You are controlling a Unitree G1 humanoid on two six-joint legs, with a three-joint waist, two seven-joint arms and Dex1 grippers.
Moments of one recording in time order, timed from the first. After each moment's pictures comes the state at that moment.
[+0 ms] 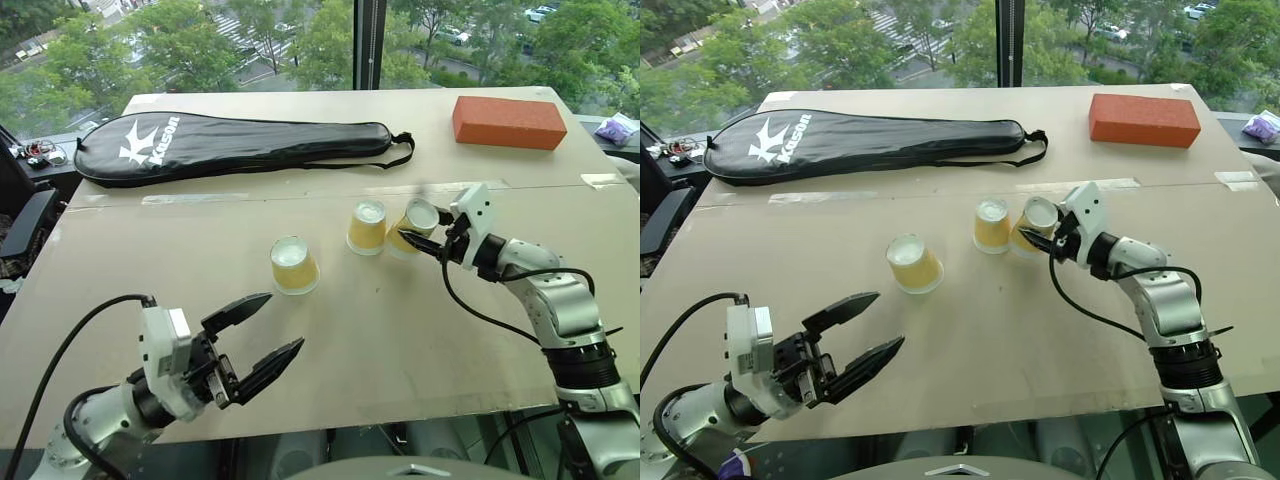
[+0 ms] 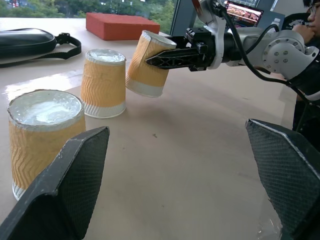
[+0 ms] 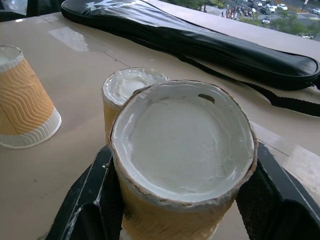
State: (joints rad) left arm 0.59 0.57 0.36 -0.77 -0.79 0.25 -0.87; right arm -0.40 -0.44 0.08 -0.12 0.31 0.42 0.71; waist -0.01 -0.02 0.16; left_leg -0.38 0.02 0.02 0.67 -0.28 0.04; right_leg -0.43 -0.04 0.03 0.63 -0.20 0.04
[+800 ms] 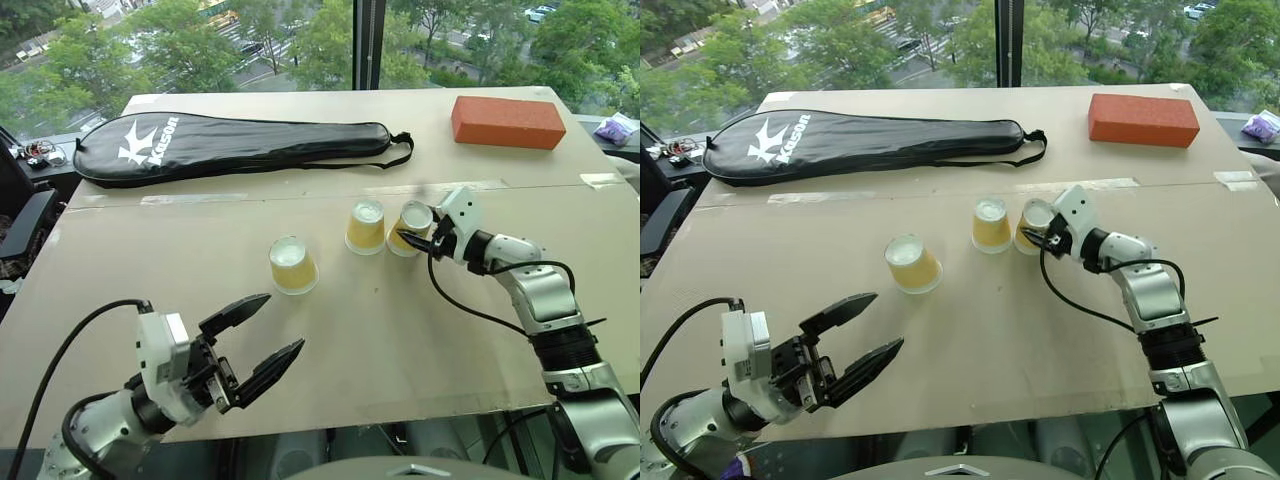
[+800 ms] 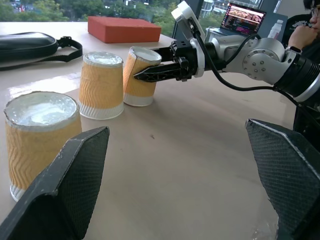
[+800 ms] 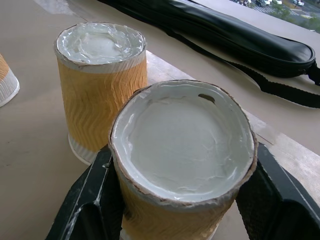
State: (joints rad) left arm 0.60 0.56 0.35 -0.78 -0.77 0.23 -0.85; right arm -0.48 -0.41 0.12 0.08 0.18 0.30 0.72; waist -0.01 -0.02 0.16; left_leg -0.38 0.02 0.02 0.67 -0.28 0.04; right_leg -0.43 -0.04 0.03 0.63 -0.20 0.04
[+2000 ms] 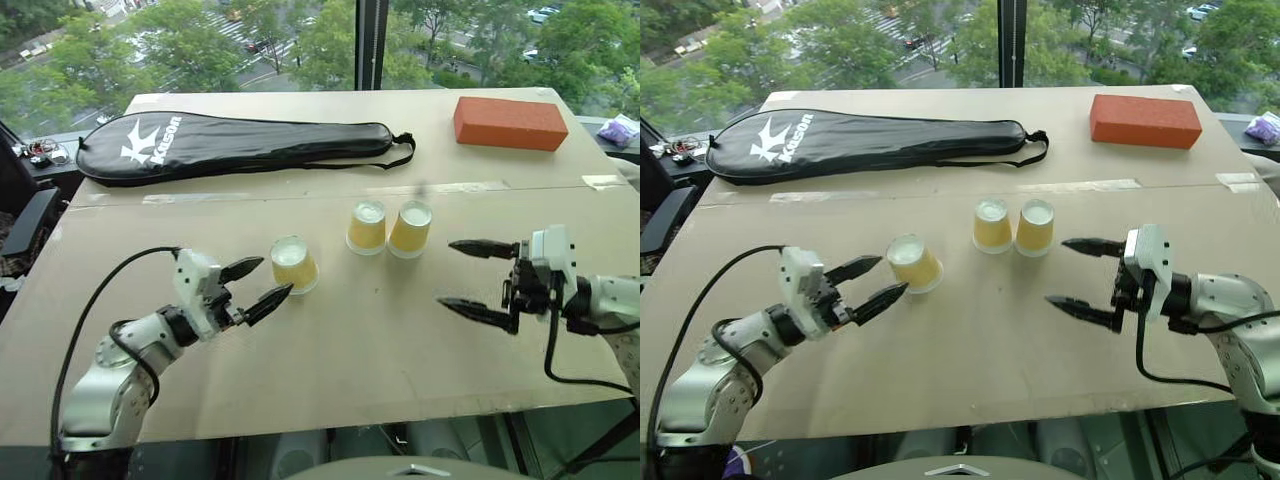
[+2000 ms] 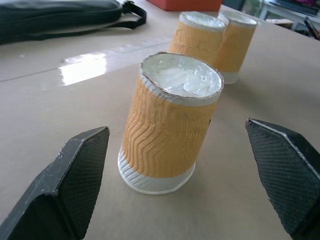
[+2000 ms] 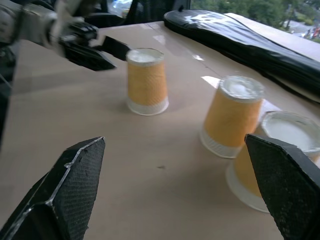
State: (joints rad) left arm 0.09 0.64 0.18 -0.26 -0.58 0.32 -0.84; right arm -0.03 -0.75 -0.15 -0.51 0.68 0.42 1.05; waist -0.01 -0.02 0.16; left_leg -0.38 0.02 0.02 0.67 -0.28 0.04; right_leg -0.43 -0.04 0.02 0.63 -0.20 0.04
